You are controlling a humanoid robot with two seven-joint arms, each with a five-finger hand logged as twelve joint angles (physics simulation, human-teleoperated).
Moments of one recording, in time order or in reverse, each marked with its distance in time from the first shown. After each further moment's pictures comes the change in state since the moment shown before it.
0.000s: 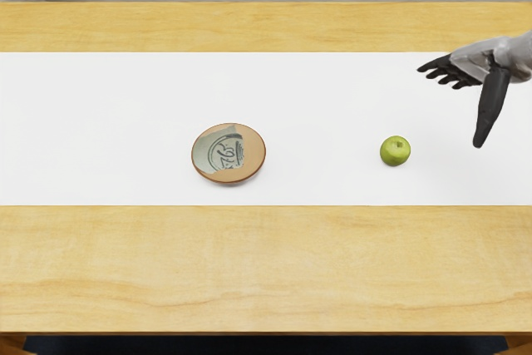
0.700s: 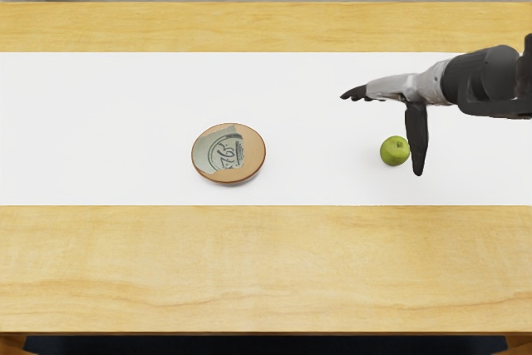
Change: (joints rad) left arm 0.000 0.000 0.000 0.000 0.000 0.000 0.000; right arm -0.077 0.128 0.053 0.337 -0.330 -0.140 -0.039
